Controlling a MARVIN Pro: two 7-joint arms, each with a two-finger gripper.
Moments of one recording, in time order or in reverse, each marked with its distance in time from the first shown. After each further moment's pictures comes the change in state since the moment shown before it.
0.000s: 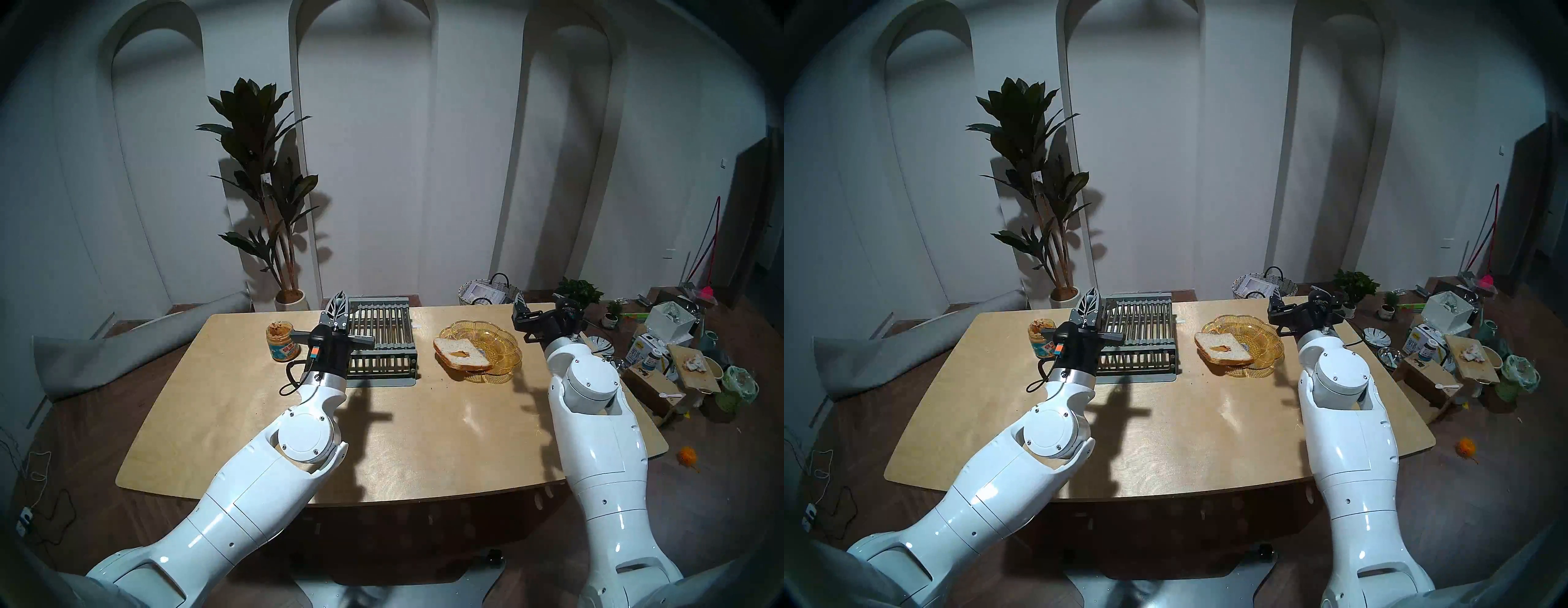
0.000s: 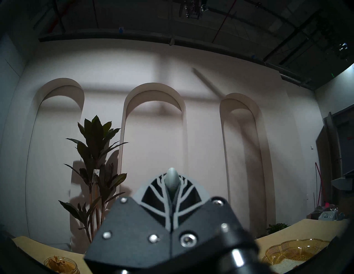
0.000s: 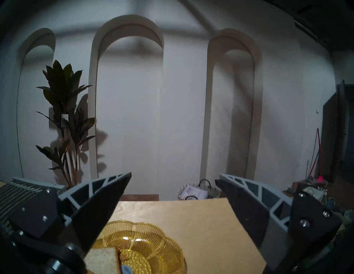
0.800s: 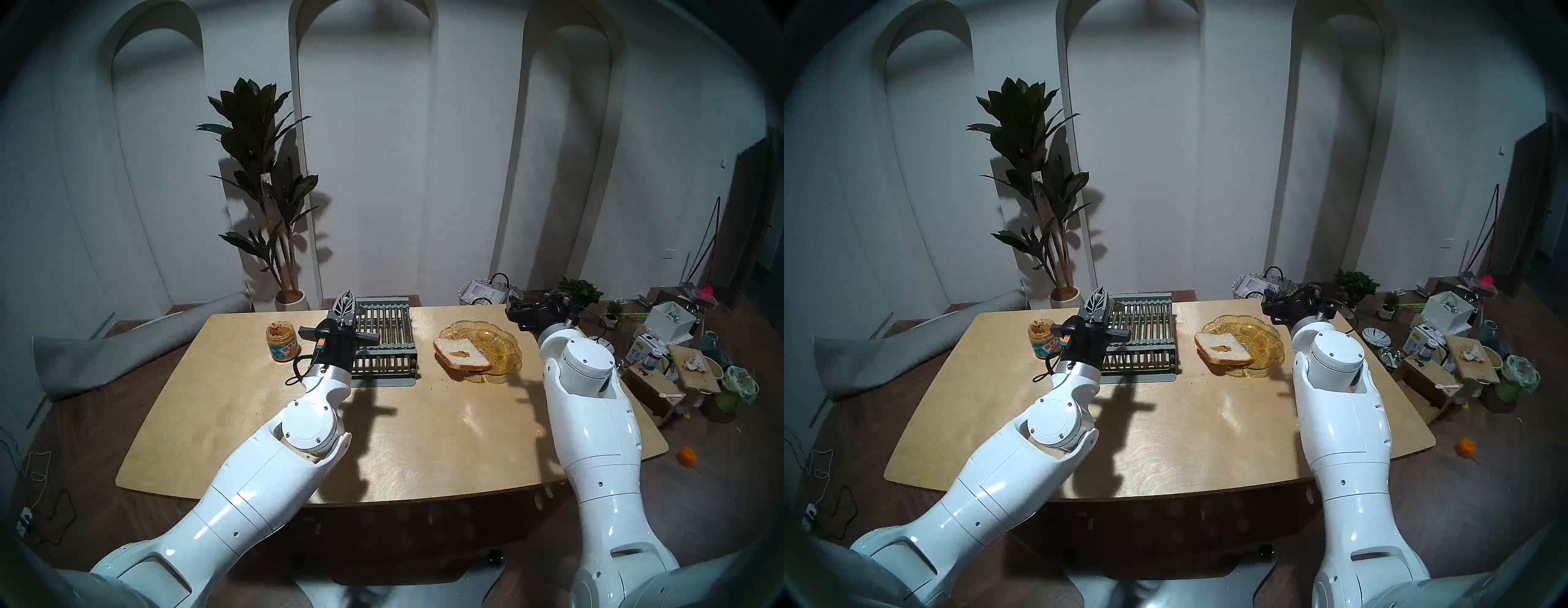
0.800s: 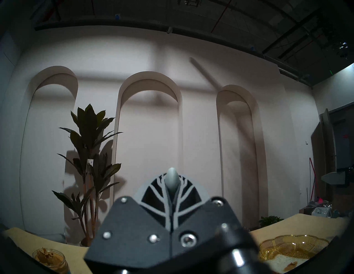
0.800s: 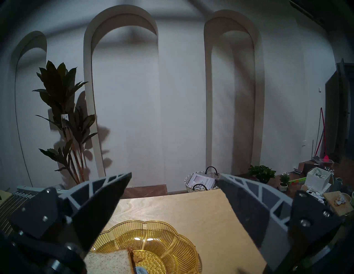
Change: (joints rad) left arm -0.023 -0.021 0.014 0.005 -0.036 0.083 -0.033; right arm 0.056 -0.002 -0.002 0.008 0.048 0.089 0.000
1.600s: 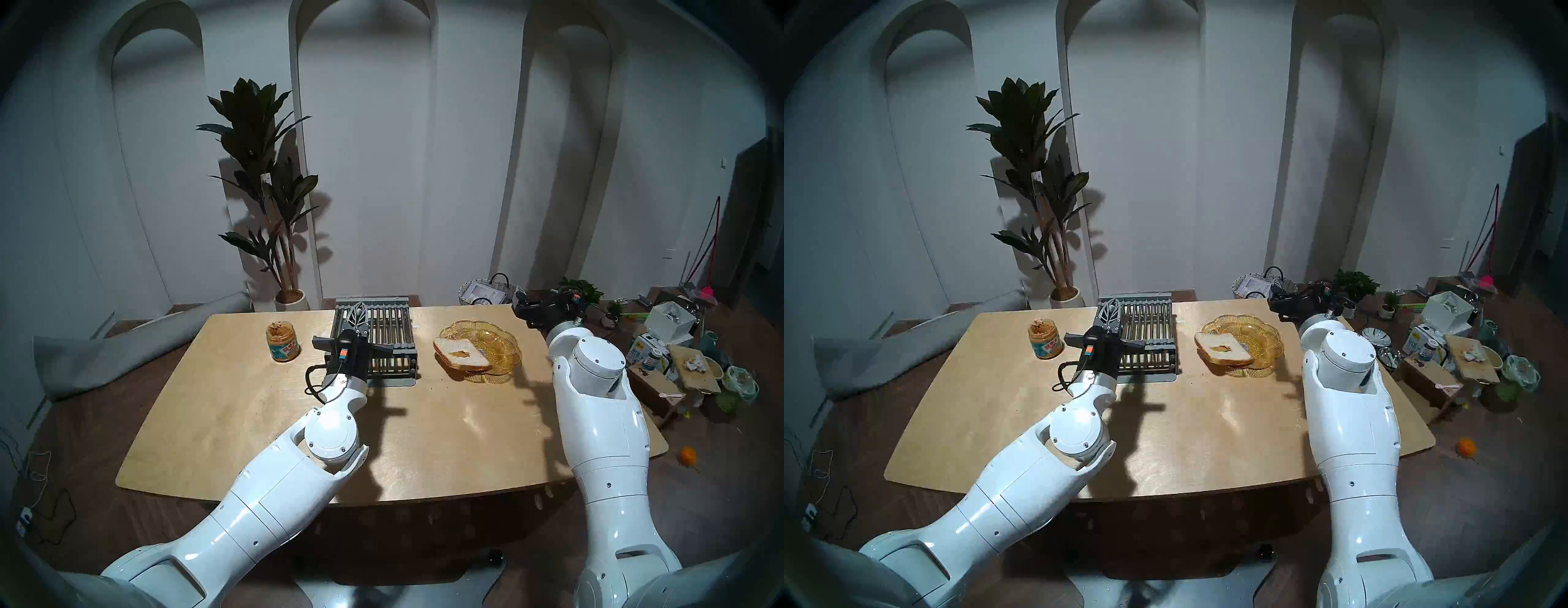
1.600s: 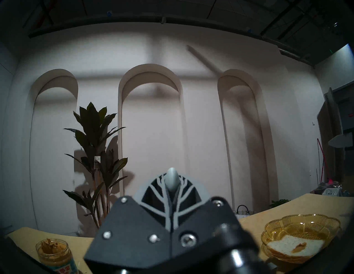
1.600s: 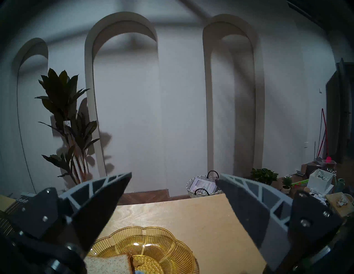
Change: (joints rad) left arm -0.013 -0.048 0.044 0.076 0.091 0.050 0.096; right arm -0.015 0.012 0.029 -0.032 0.031 -0.001 0.031
